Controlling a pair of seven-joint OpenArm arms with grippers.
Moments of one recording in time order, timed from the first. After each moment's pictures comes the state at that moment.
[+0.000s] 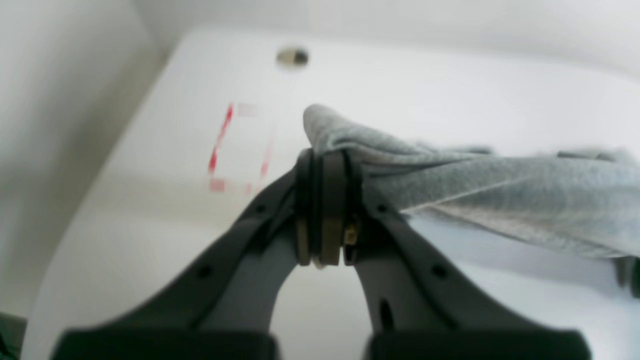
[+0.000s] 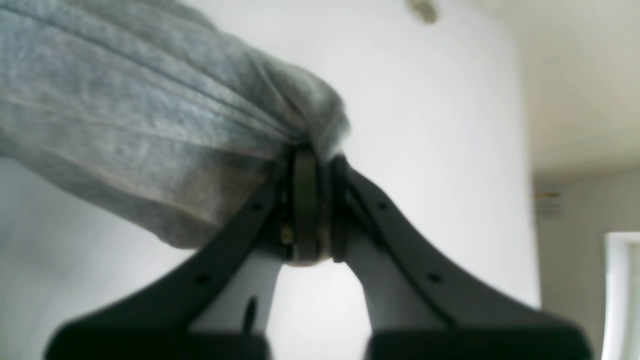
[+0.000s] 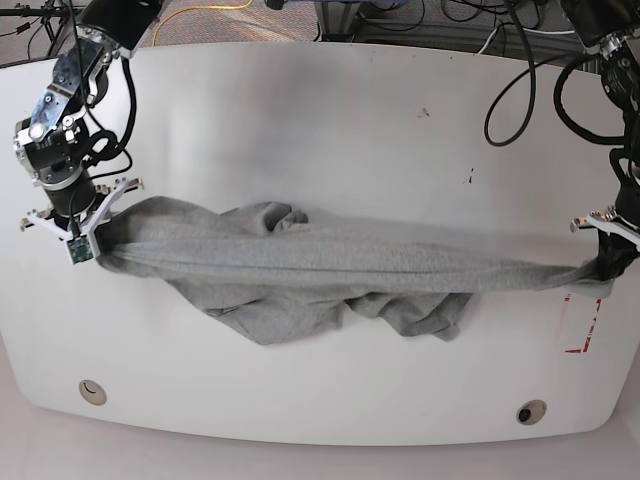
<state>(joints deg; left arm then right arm) 7.0 -25.3 -32.7 112.8 -36.7 -12.9 50.5 -4.5 12.6 32.7 113.4 8.6 41.1 -53.7</state>
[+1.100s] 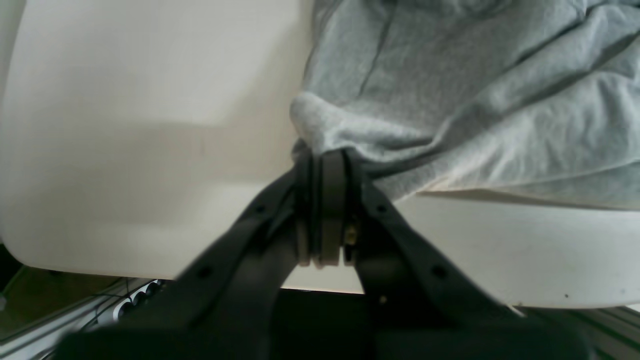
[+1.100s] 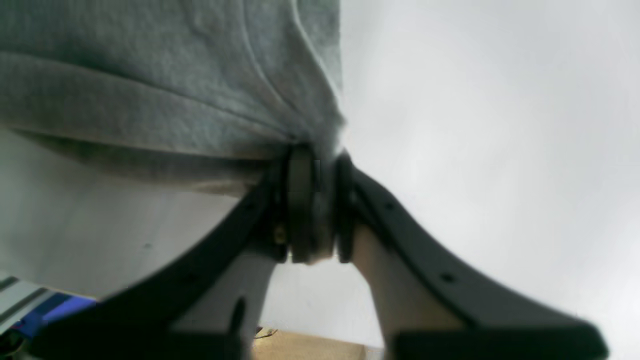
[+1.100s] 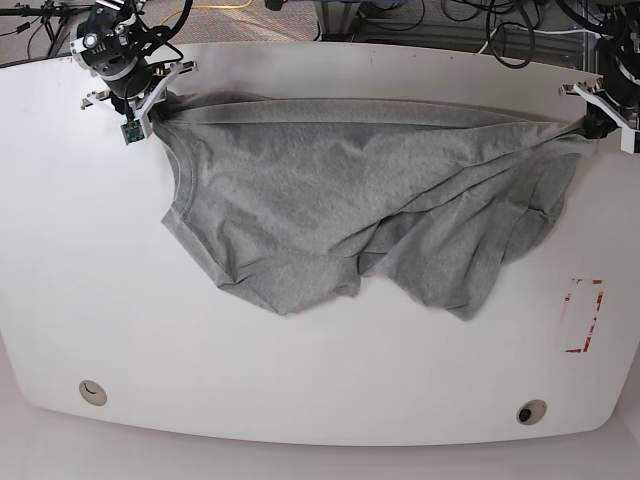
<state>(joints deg) 35.7 -21.6 -41.5 112.7 -35.9 -23.4 49.8 -29.2 1.7 32.7 113.0 7.4 40.9 -48.5</state>
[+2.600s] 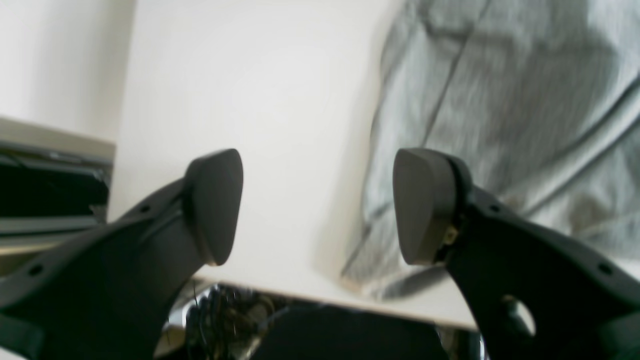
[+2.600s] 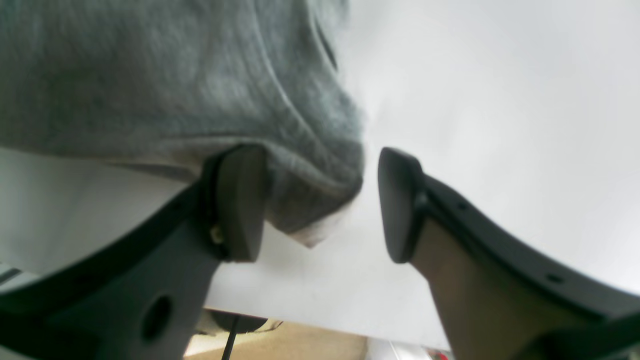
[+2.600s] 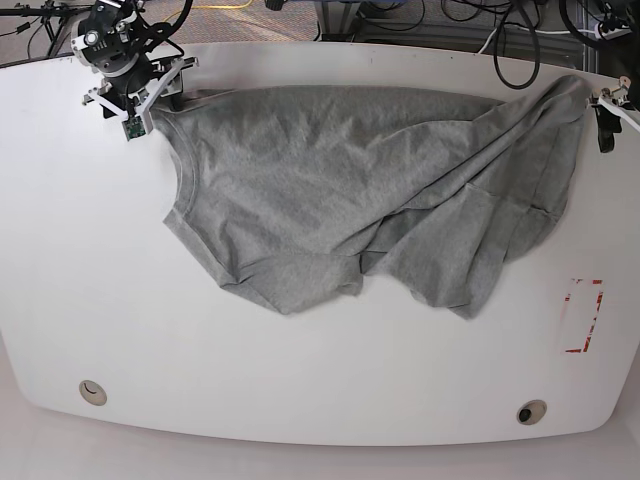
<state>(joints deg) 24.0 -17.4 -52.6 113.0 -29.0 -34.7 56.0 -30.3 1.5 32.6 113.5 7.6 40.8 -48.3</state>
